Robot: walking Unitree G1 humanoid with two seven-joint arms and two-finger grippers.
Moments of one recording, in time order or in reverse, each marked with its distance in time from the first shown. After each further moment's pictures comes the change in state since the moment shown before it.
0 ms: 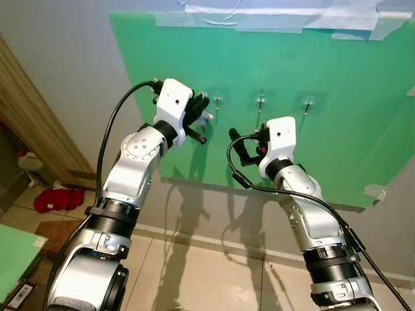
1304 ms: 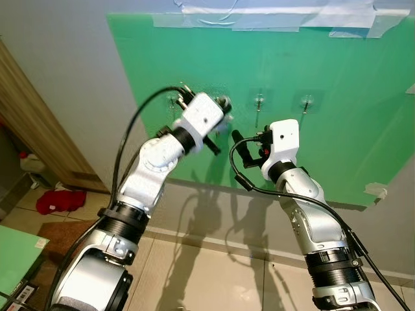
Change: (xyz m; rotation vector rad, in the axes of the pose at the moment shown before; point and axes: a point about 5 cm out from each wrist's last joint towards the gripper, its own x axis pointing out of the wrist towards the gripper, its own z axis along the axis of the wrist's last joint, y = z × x) left arm 0.007 -0.035 -0.003 0.259 -0.047 -0.140; right arm -0.004 -0.001 -0.003 0.001 0.003 -0.010
